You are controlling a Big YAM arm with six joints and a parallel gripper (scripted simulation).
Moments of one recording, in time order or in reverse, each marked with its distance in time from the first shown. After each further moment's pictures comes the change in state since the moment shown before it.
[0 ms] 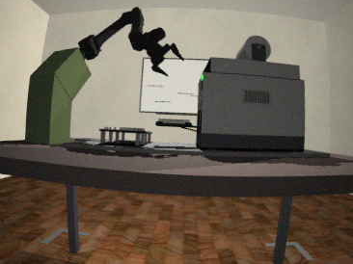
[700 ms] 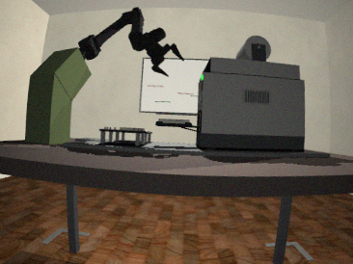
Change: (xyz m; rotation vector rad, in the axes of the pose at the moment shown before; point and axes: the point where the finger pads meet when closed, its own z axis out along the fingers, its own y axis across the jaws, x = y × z) arm -0.001 0.000 0.001 0.000 -0.002 -0.002
